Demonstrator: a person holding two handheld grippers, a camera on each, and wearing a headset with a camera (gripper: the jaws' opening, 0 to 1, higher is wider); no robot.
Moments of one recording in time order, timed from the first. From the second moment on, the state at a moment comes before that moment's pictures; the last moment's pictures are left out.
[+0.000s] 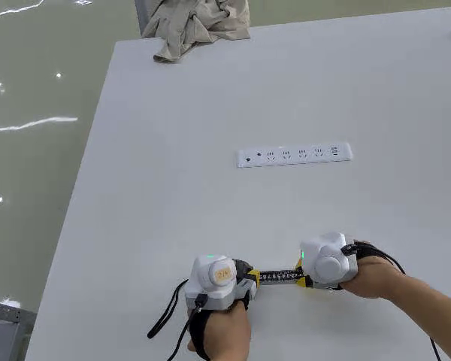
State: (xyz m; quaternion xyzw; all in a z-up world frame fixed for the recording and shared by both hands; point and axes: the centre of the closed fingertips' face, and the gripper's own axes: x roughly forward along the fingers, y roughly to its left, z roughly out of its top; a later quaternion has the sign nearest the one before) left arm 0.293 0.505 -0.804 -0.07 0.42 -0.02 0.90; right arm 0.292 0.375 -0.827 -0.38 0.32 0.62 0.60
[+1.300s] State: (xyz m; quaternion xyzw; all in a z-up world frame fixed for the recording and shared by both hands) left arm 0.293 0.506 -0.803 -0.07 0.42 -0.02 0.90; right arm 0.289 0.405 -0.828 -0.38 0.31 0.63 0.60
